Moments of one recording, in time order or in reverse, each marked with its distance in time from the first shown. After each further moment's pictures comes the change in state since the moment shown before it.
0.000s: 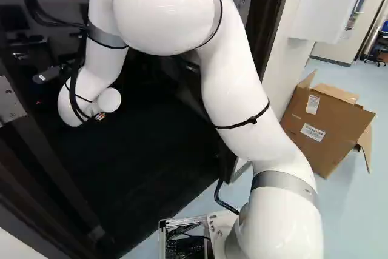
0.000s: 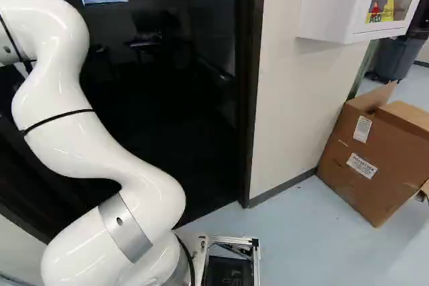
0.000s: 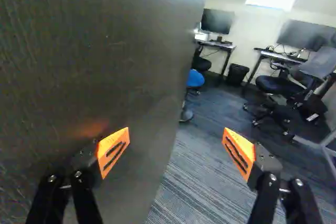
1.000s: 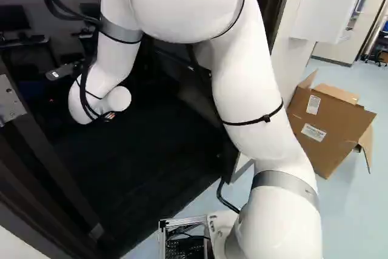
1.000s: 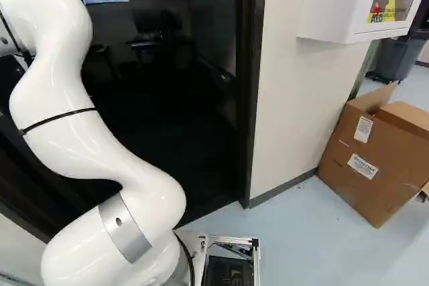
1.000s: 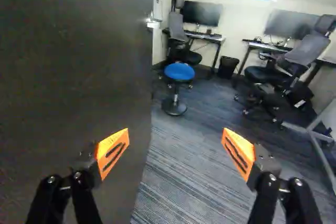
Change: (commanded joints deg) arm -2.5 5.9 7.8 3.7 0.0 0.0
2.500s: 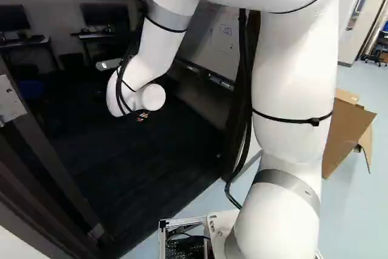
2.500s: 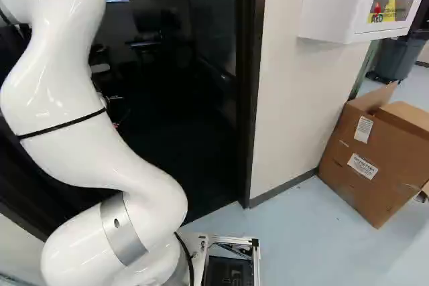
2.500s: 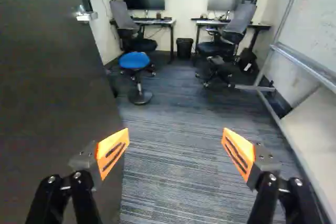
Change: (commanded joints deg) arm -7.7 14.9 18.4 11.3 0.0 0.0
